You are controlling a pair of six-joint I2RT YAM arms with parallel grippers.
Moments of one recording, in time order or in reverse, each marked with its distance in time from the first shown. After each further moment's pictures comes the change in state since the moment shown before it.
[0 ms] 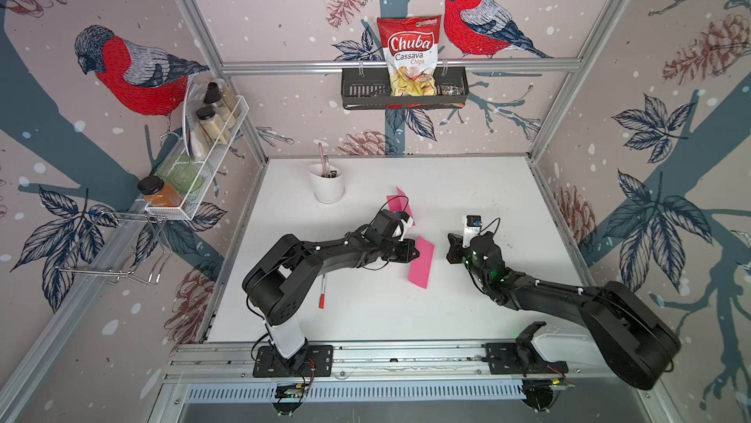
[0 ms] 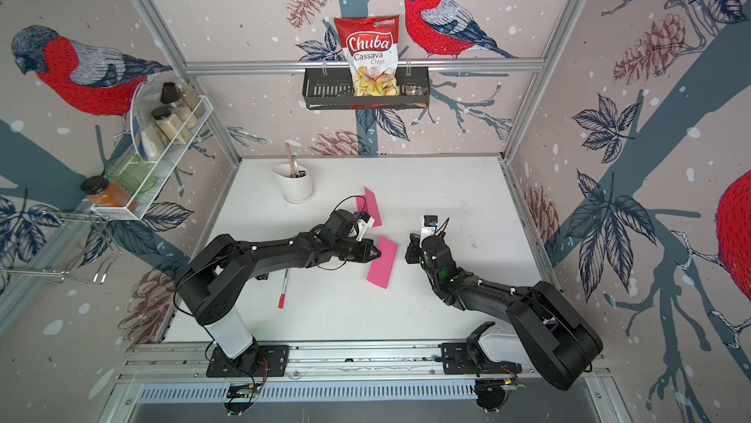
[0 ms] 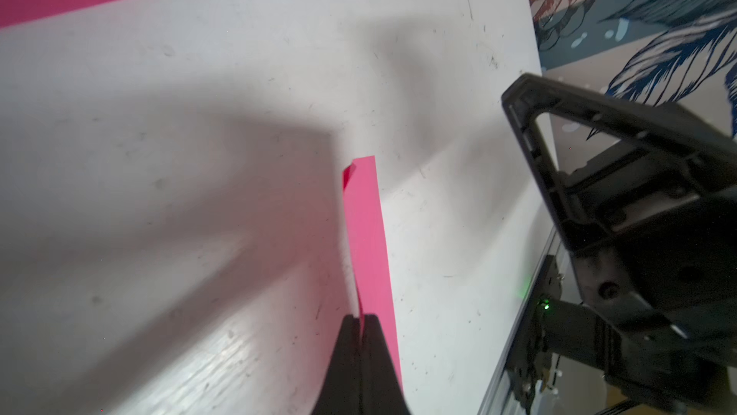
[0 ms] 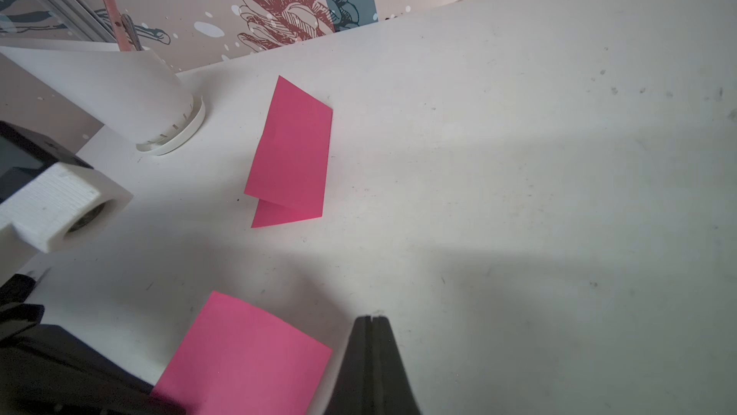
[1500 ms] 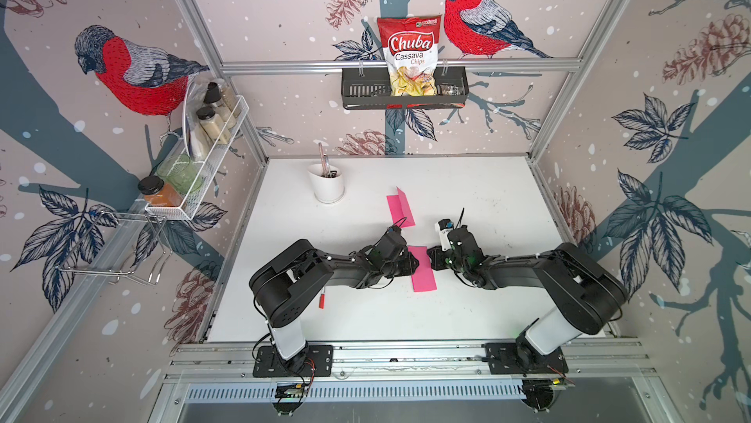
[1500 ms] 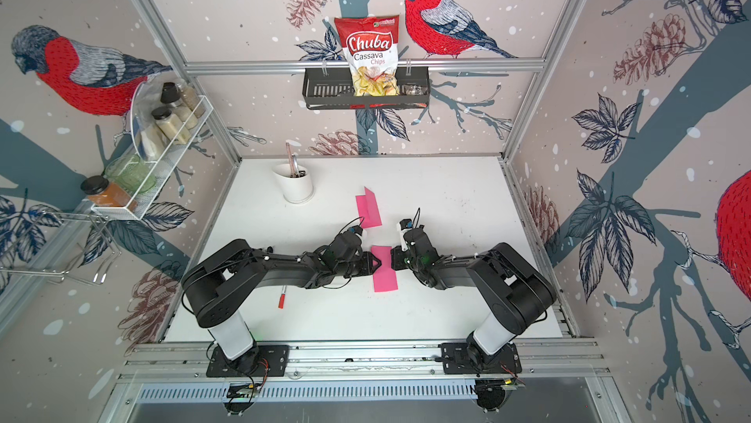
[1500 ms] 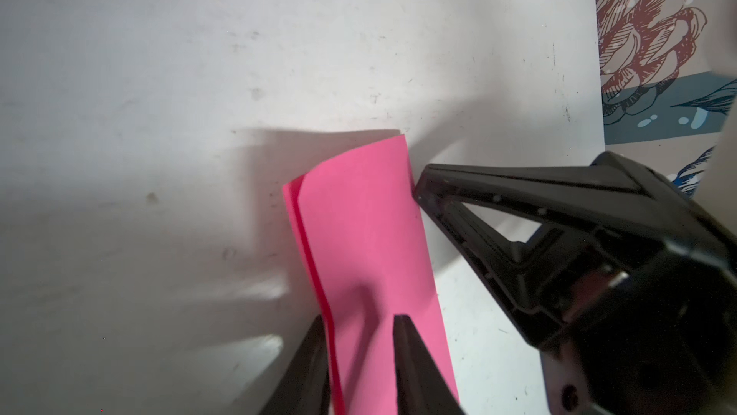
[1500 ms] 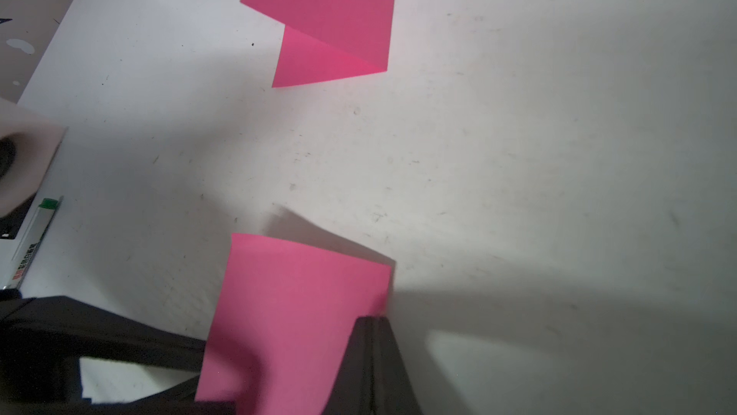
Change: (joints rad) left arm -0.122 0.016 -0.136 0.130 -0.287 -0.189; right arm 0.029 0.323 0.166 -0.118 -0.283 -0.002
